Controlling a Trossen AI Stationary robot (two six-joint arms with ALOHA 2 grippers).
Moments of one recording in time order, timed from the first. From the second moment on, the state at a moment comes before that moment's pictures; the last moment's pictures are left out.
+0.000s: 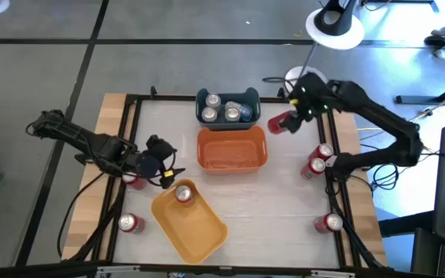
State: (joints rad) left arm -0.39 1.03 0.94 -0.75 -0.61 -0.67; right arm -0.55 1.23 1.38 -1.22 -0.15 0.25
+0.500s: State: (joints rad) left arm -0.47 1.03 0.94 -0.85 -0.61 -0.87; right arm 0.21 1.27 1.38 -0.53 -0.03 0.48
